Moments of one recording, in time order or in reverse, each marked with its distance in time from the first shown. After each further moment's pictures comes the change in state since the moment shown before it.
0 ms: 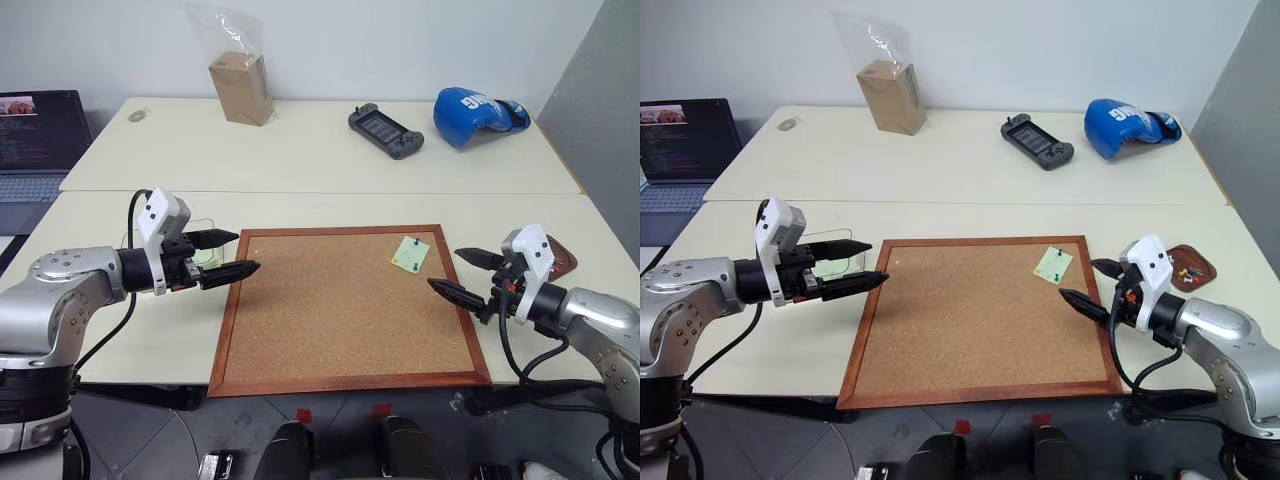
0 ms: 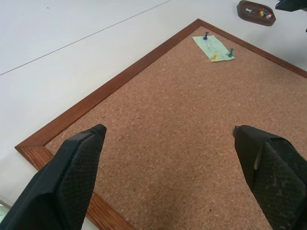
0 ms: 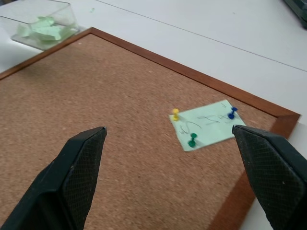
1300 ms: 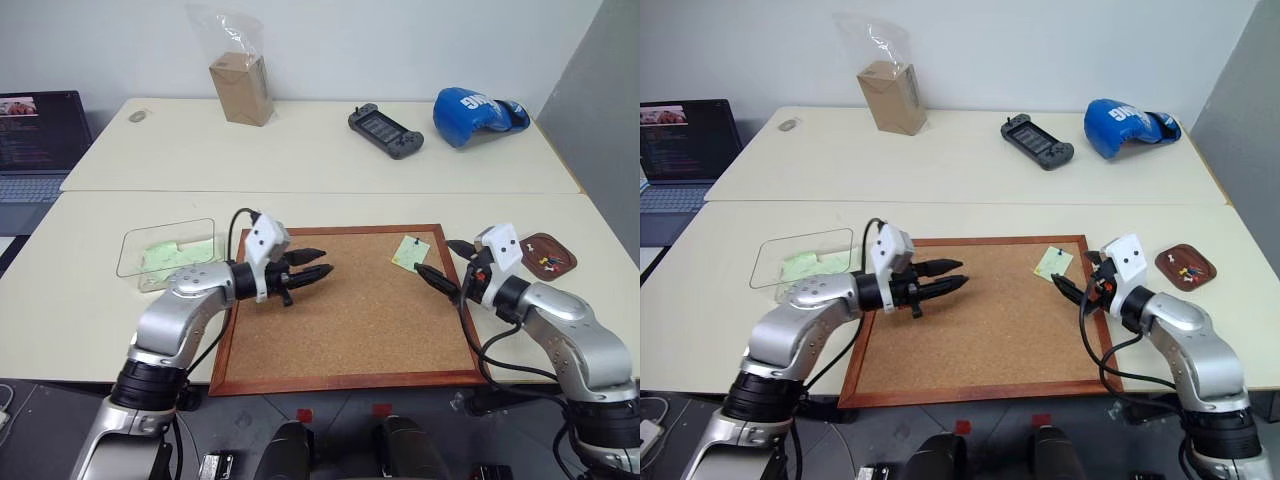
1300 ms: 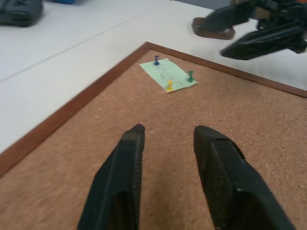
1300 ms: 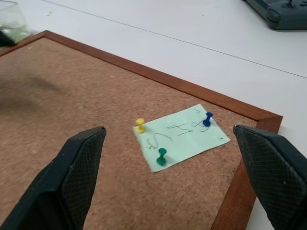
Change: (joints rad) left arm -0.074 -0.369 -0.323 0.082 0.209 -0.302 0.129; right arm -0.112 0.153 0.159 0.247 -0.189 -0.219 -0.133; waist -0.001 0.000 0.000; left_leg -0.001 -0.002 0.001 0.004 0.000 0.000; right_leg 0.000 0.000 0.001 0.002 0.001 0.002
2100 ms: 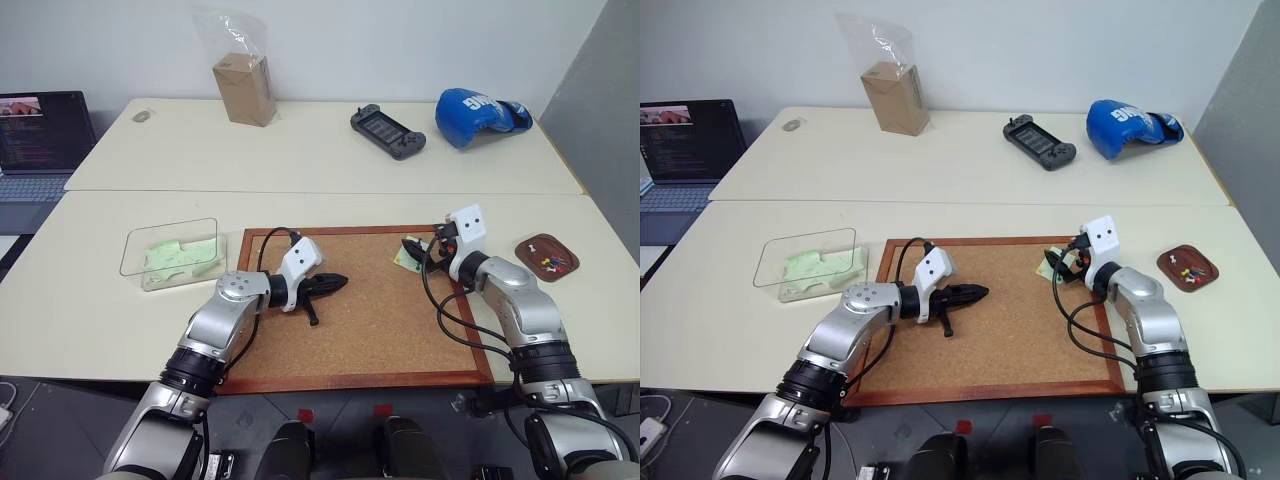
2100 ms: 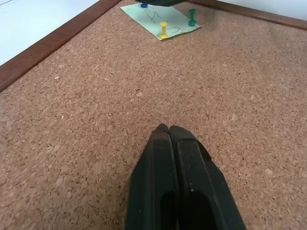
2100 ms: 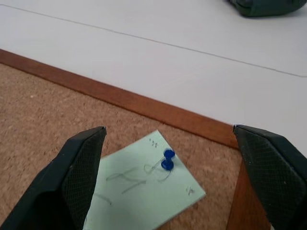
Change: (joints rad) left arm -0.067 -0.106 -0.127 0.232 0.183 -0.128 -0.010; right arm -0.294 0.159 0.052 0.516 -0.158 -0.207 -0.064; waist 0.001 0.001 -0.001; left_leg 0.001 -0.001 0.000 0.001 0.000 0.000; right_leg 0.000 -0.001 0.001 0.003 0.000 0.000
